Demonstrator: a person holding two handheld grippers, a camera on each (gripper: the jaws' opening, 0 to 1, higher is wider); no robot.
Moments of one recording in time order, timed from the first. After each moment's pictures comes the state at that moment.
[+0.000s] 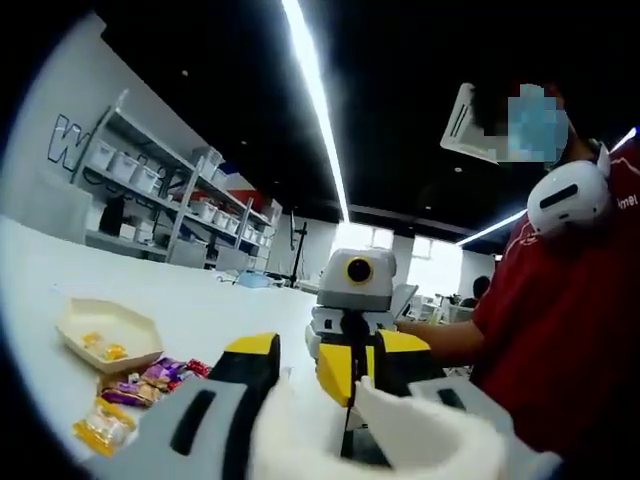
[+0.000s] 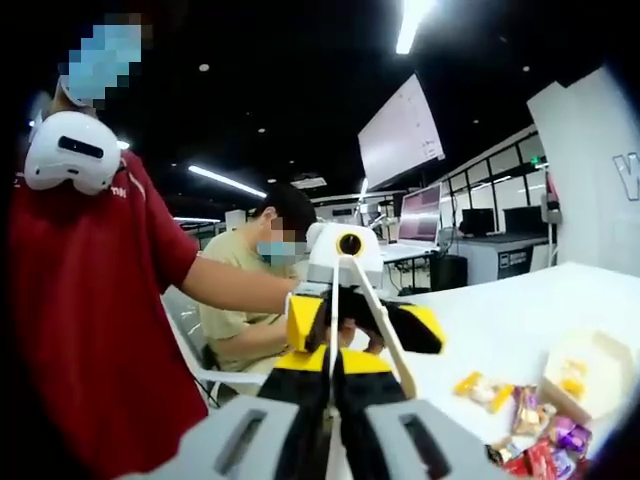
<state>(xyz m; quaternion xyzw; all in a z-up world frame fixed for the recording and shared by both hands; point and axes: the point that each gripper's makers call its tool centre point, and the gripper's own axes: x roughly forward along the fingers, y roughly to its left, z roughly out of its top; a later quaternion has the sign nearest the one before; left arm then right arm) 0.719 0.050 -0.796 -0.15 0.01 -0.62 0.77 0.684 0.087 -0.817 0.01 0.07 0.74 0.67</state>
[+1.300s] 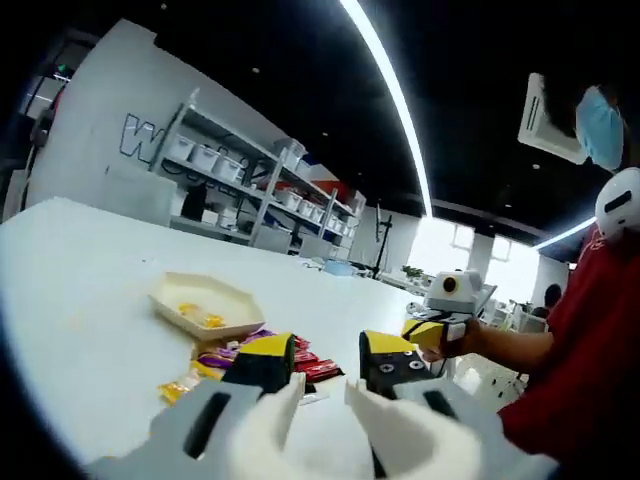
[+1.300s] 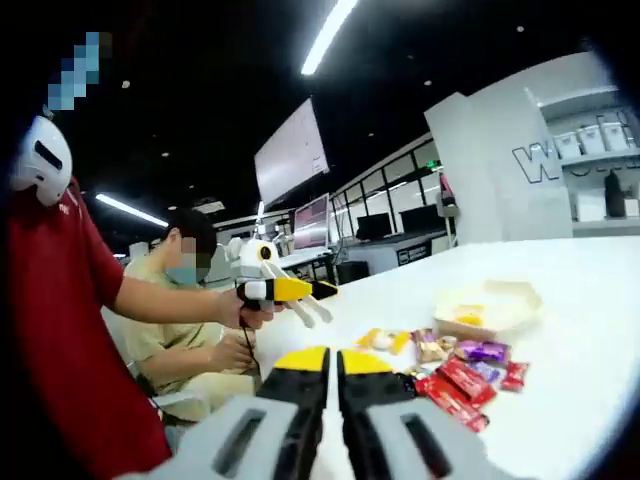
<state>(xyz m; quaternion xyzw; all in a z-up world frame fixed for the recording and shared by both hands) 0.792 0.123 -0.845 -0.15 0.07 -0.43 0.89 0.737 -0.010 -0.858 0.07 0.09 0.54 0.83</state>
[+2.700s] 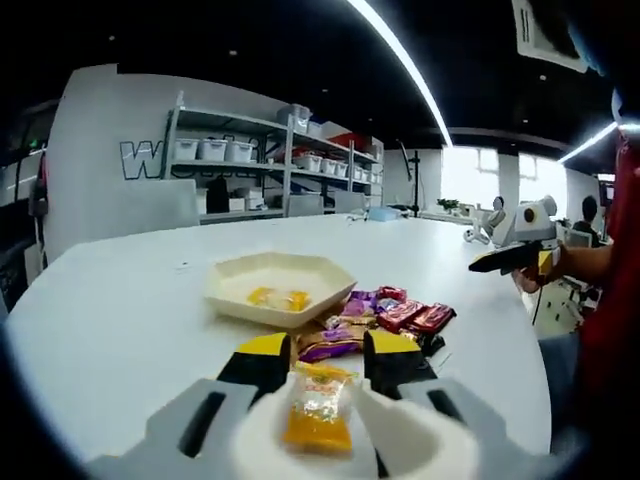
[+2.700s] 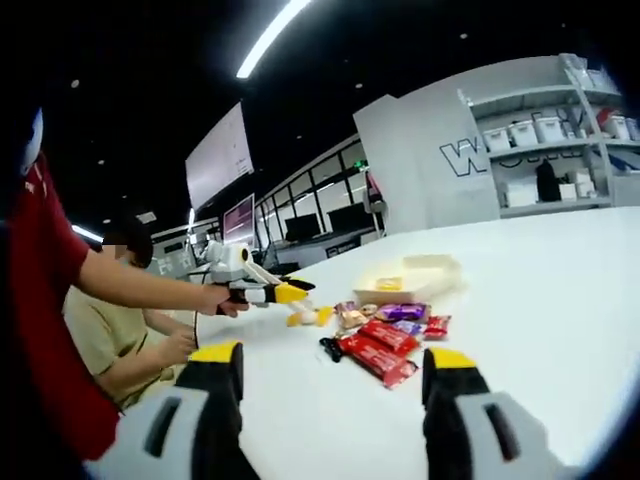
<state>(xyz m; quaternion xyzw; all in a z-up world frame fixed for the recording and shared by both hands) 0.877 0.129 -0.908 0.01 0.10 -0.41 0.91 0.761 -0.065 -0.891 0.09 0.11 0.42 0.90</state>
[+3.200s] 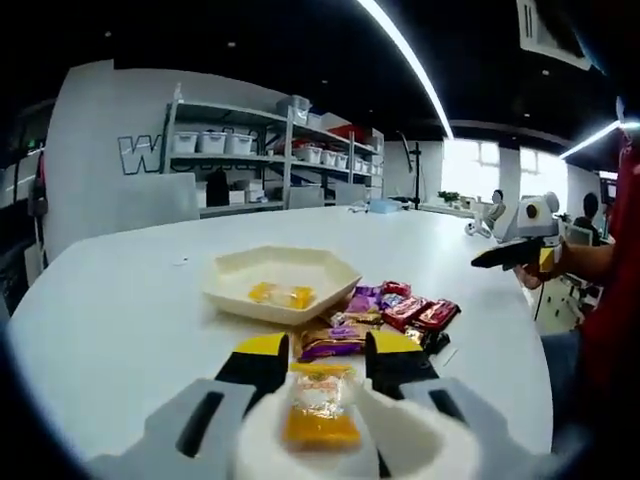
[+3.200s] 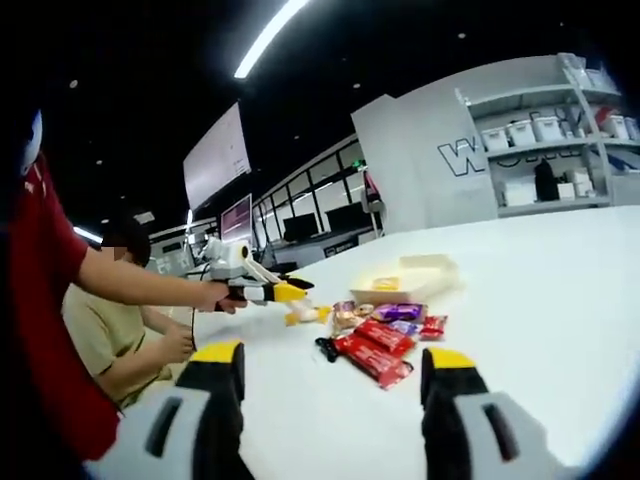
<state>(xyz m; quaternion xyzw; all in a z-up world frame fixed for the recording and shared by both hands) 0.880 0.129 -0.909 0.02 0.12 -0.41 0.90 0.765 -0.066 -0.894 0.09 0.11 0.41 0.90</state>
